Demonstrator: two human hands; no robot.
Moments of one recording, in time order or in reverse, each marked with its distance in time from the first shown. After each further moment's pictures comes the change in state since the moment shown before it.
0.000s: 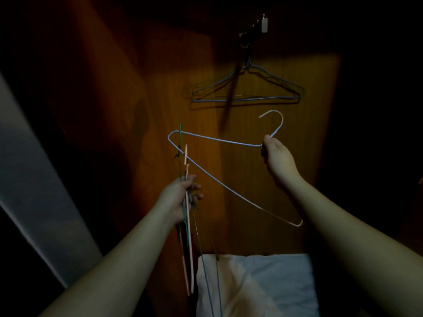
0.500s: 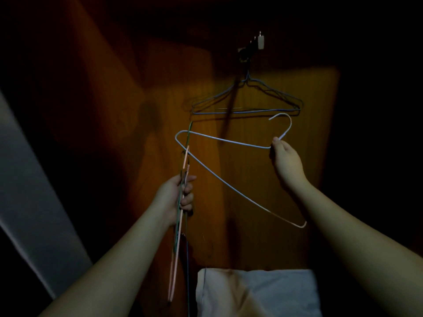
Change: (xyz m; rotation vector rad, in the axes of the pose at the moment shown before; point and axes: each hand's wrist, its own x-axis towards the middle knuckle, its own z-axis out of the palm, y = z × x) left_hand 0.015 0.026 0.005 -0.083 -0.128 0.002; right_hand 0.025 -0.007 -0.019 0.070 0.080 -0.003
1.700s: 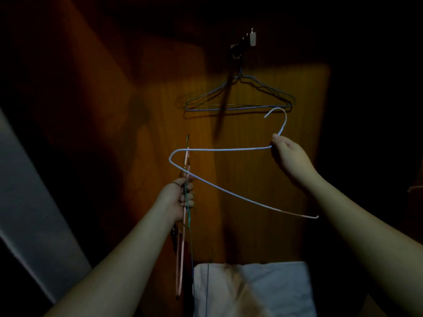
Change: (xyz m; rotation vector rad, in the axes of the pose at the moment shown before) left_hand 0.011 -0.015 0.010 -0.120 0.051 -0.098; right_hand -0.004 -0.004 -0.034 -0.067 -0.157 -0.068
